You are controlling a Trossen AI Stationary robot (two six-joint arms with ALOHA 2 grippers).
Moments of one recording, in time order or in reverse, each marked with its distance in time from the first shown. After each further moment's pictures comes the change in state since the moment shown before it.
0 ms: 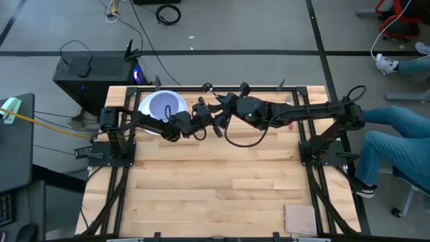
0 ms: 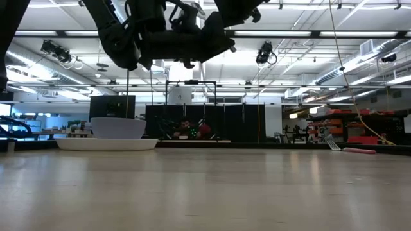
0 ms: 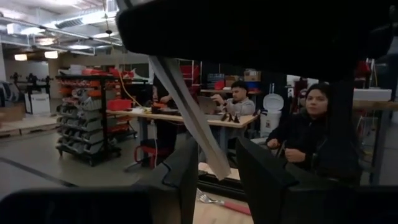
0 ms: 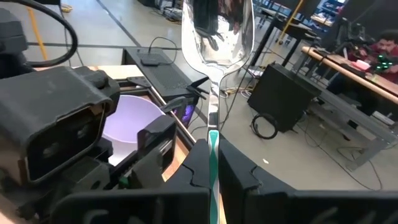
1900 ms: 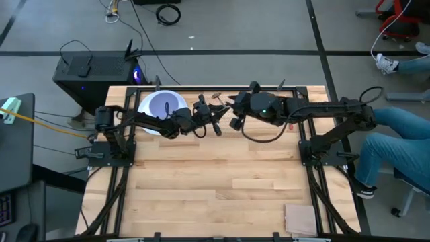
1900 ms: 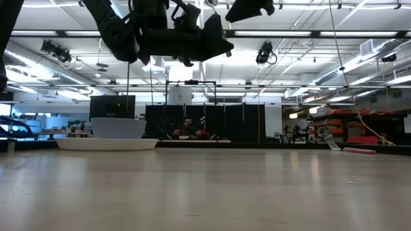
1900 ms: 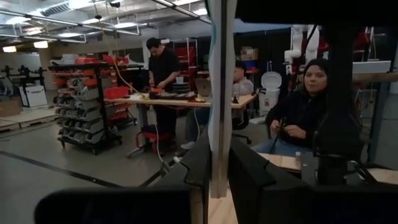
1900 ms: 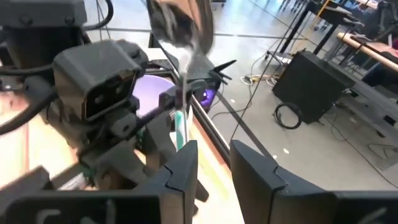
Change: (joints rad) left arm 0.026 -0.063 0.010 -0.167 0.047 0.024; right arm 0.009 -0.154 0.000 -0.250 -0.126 0.046
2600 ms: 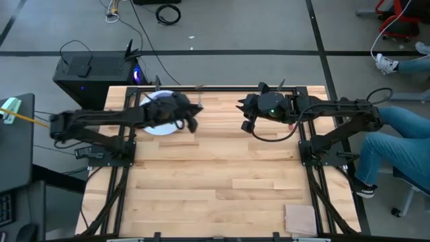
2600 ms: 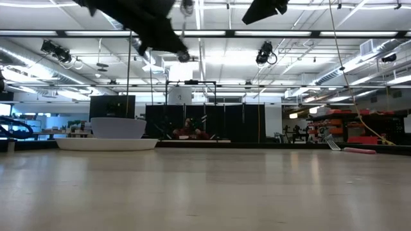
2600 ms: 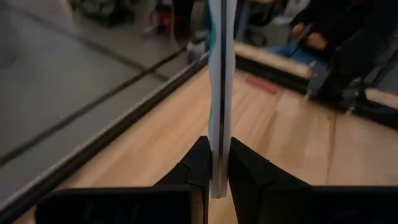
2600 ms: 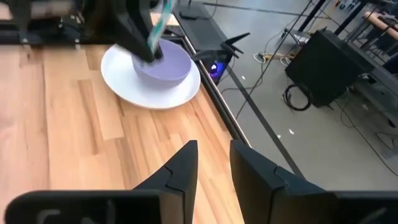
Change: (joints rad) left arm 0.048 -0.565 -0.001 -1.123 -0.003 -0.295; right arm 0.001 -0.088 0.000 -0.229 -0.055 0.016
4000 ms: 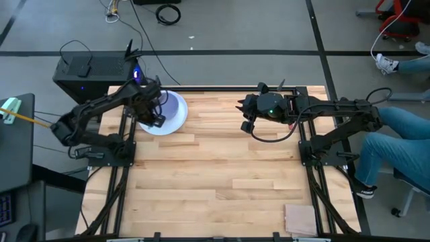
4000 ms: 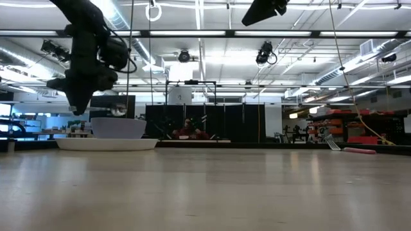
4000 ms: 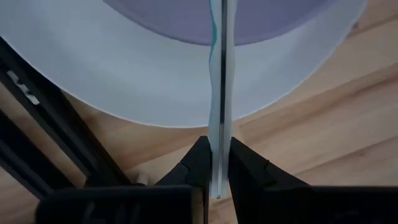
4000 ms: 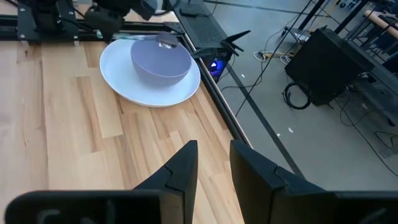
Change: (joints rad) left arm 0.607 0.075 0.000 -1.135 0.399 -0.143; right arm -0.001 0.011 0.000 -0.002 0.000 -0.002
